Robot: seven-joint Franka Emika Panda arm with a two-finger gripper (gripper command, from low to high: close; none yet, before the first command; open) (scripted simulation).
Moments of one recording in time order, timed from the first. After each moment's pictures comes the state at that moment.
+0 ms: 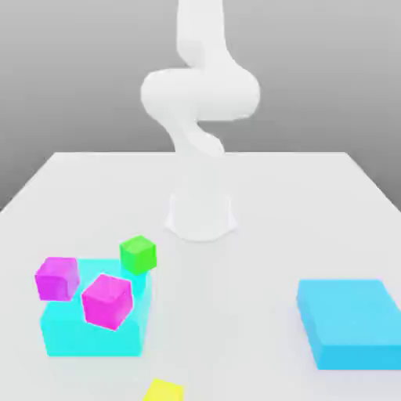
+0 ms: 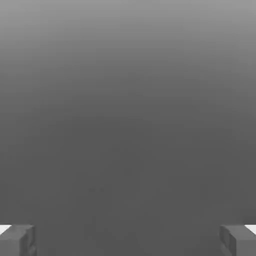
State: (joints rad) arm -0.01 -0.71 0.00 -2.30 0.00 2.33 0.82
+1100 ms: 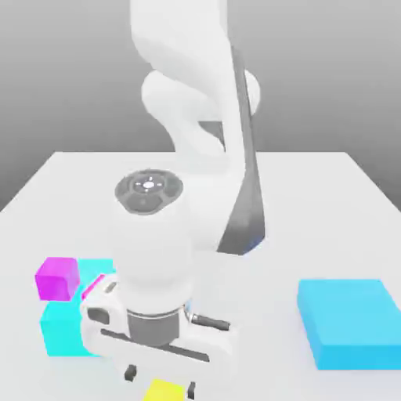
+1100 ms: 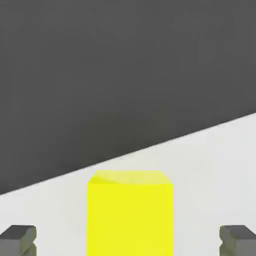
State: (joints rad) arm -0.10 0.49 0.00 -2.29 0.00 2.79 1.00
